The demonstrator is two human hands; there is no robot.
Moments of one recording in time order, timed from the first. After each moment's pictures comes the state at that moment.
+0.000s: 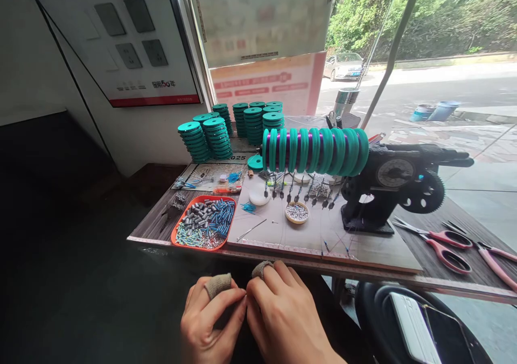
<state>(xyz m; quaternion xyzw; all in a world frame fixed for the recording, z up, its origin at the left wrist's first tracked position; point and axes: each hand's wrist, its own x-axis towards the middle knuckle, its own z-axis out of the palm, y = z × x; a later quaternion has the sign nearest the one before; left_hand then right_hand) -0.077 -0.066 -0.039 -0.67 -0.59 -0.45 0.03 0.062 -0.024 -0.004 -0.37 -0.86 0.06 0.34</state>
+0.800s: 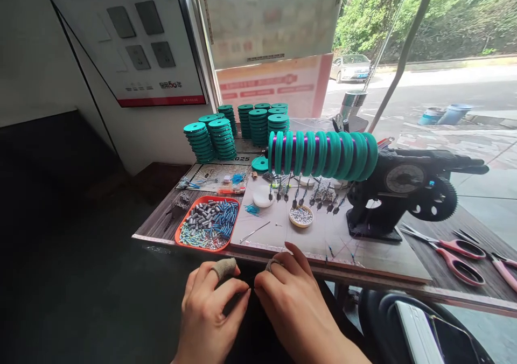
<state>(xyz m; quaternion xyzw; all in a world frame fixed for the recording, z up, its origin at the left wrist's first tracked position) -0.079 -0.051 -0.008 -0.71 -0.61 -0.35 0.06 0.073 -0.006 -0.012 -0.34 -0.88 0.10 0.31</state>
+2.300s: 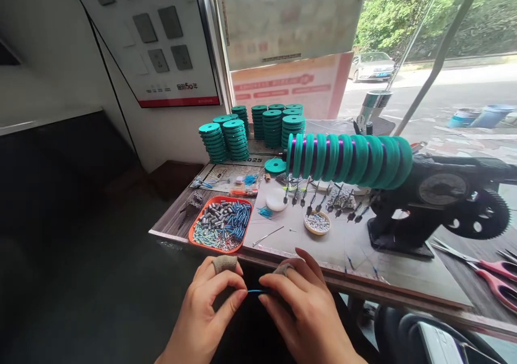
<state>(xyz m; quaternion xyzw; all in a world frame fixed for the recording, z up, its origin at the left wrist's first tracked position) -0.104 -0.057 0.013 -0.68 -0.63 -0.32 -0.18 0.069 -0.004 -0.015 -0.30 -0.86 0.13 0.39</state>
